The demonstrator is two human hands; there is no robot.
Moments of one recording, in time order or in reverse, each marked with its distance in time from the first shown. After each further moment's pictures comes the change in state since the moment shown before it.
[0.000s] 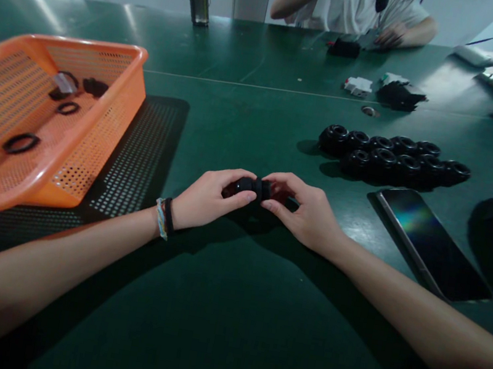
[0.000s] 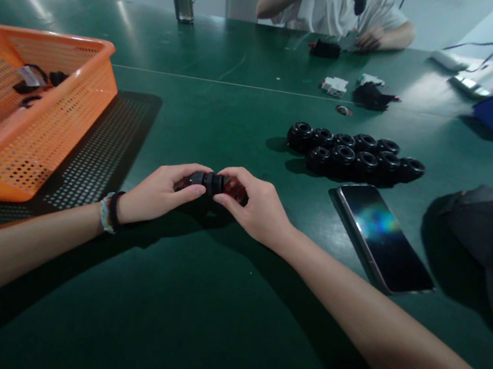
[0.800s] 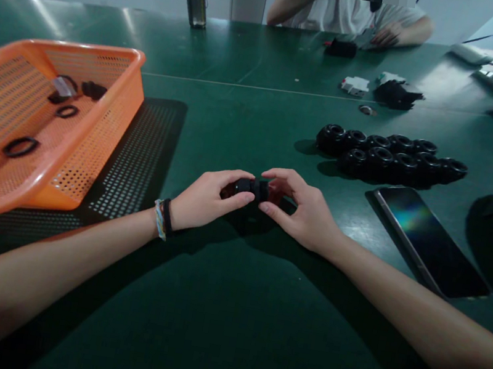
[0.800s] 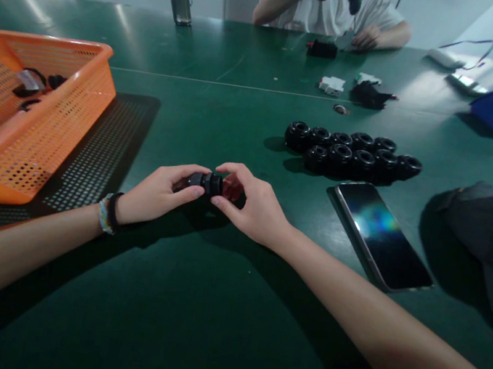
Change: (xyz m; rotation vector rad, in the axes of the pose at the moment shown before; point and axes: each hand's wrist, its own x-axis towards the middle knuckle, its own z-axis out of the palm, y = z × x) left_hand 0.000 -0.001 0.001 0.007 -0.005 0.003; right_hand -0.002 0.002 0.001 0.055 0.012 -0.066
